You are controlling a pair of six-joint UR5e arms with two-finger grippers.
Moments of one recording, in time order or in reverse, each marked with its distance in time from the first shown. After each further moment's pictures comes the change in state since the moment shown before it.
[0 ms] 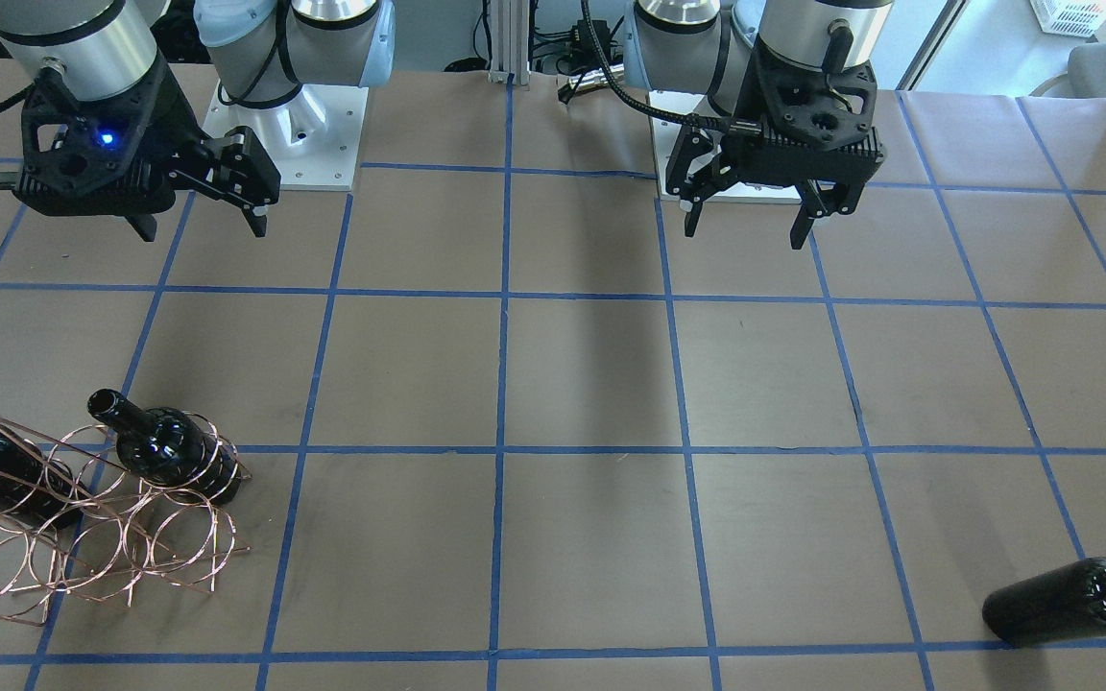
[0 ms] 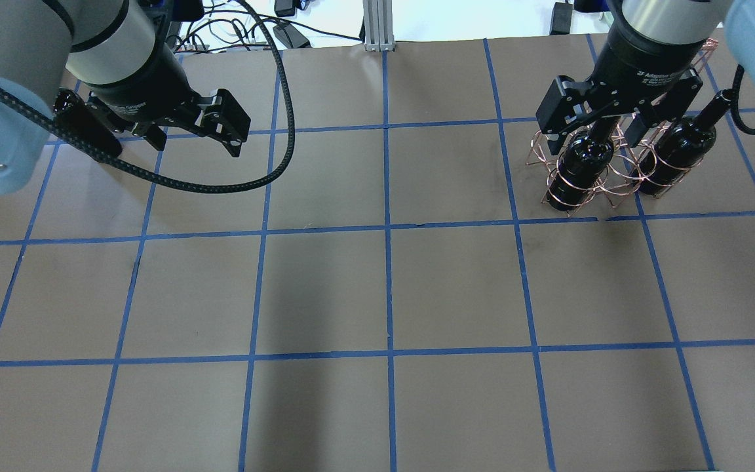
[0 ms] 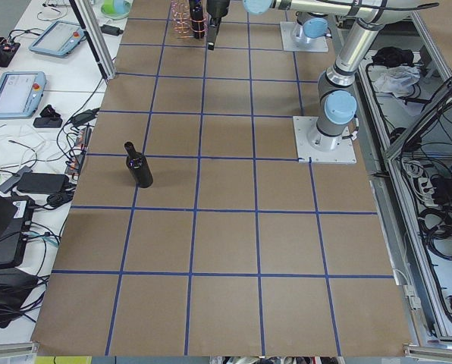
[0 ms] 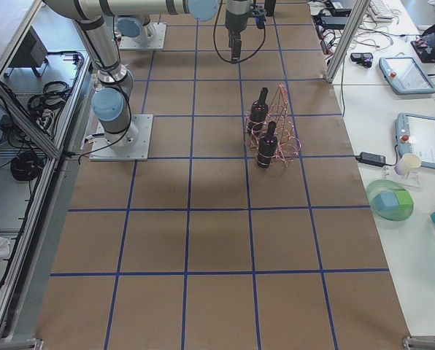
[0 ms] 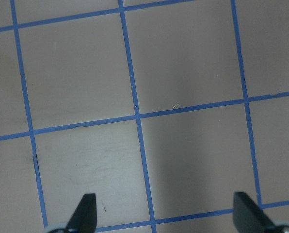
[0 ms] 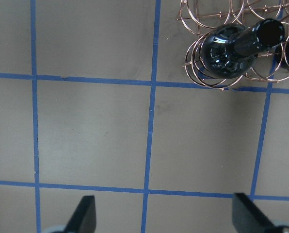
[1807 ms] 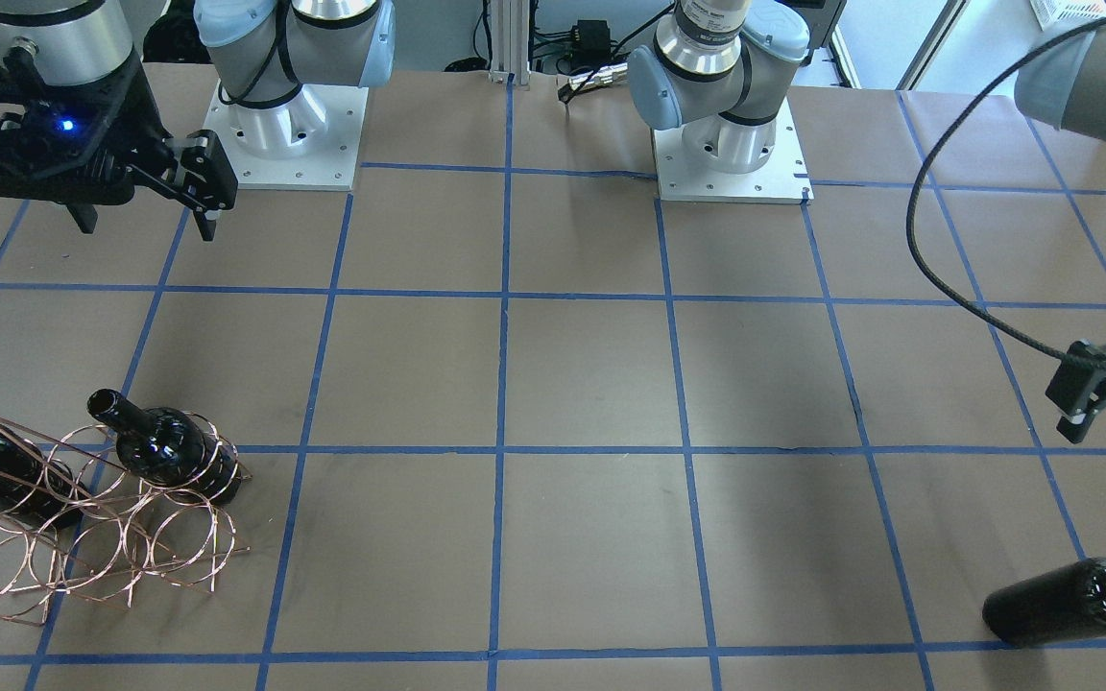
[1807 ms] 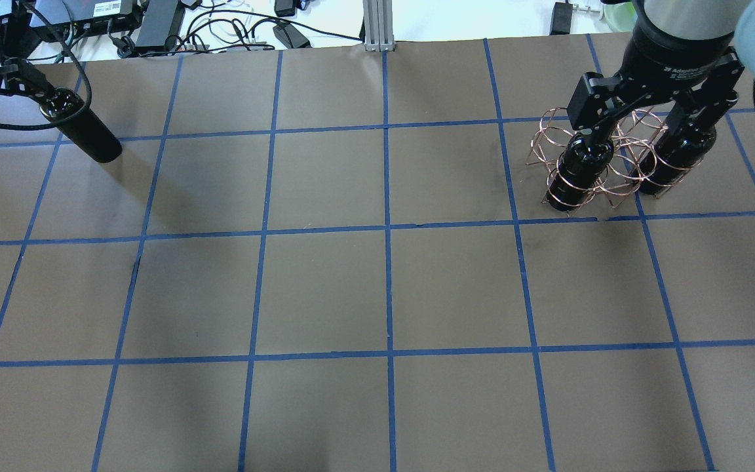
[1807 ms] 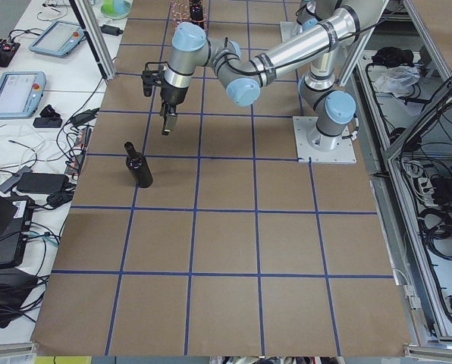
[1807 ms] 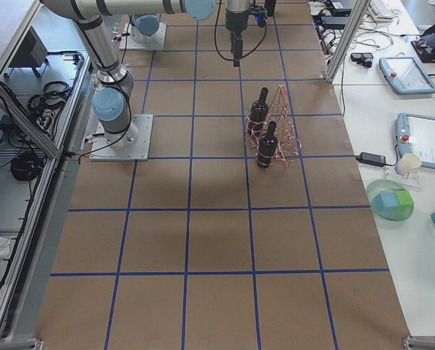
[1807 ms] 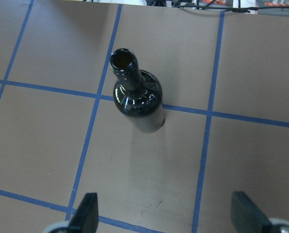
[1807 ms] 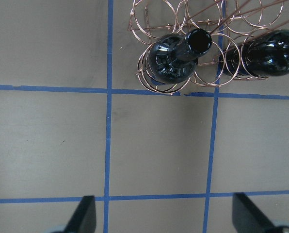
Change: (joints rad) left arm 0.548 -0.267 -0.045 0.620 -0.006 0.199; right arm 0.000 -0.035 0.015 -0.025 -0.144 0.014
